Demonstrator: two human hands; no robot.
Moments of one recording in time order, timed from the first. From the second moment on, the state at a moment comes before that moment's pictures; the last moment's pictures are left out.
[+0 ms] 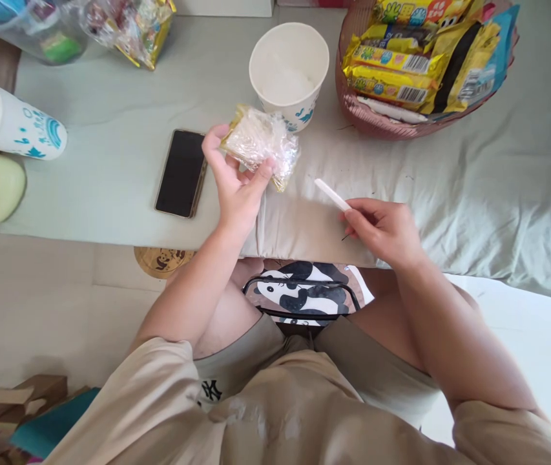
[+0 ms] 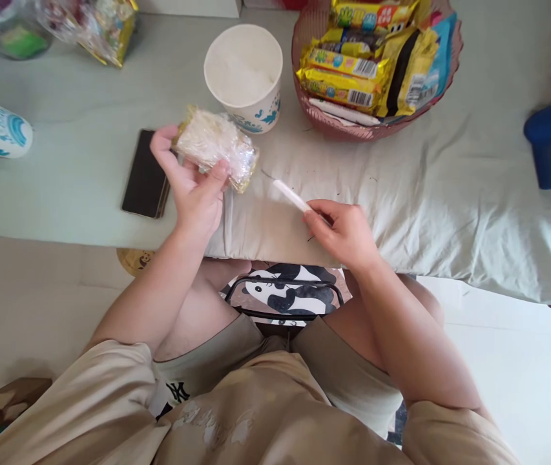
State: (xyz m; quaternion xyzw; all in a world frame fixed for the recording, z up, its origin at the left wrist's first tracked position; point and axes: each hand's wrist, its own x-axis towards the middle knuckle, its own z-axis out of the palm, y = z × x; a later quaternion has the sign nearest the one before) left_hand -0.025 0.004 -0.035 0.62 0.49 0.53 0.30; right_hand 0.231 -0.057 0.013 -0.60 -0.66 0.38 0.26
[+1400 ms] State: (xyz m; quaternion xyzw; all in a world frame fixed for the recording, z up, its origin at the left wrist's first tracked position) left_hand -0.031 -0.001 -0.029 0.63 0.50 0.48 0.35; right_hand 0.230 -0.032 -0.006 -0.58 -0.67 0.20 0.42
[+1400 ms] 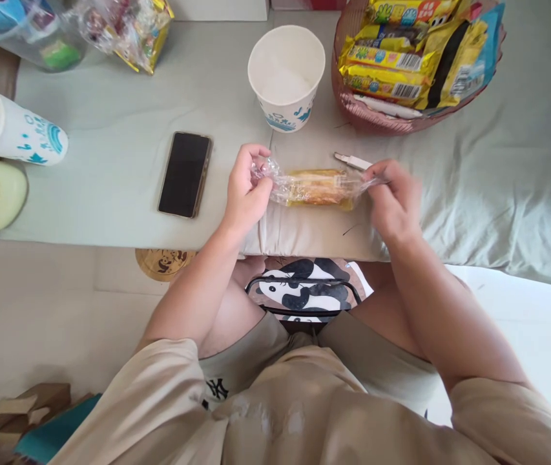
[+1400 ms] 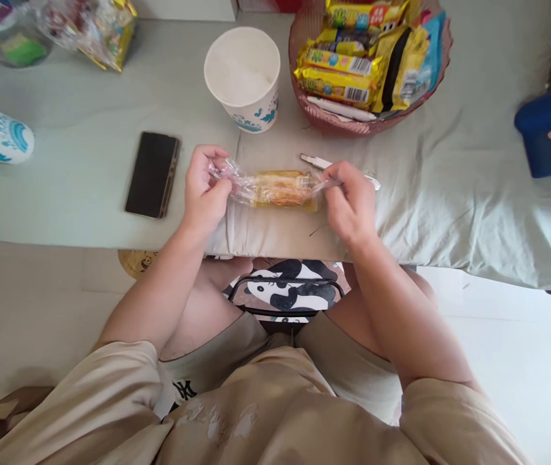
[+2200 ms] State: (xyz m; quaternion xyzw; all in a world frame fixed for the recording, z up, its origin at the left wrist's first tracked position) left_hand -0.048 -0.003 -0.006 0.75 0.52 0.37 0.19; right_hand 0.243 -0.028 -0.003 -0.60 -0.75 0.04 0.29
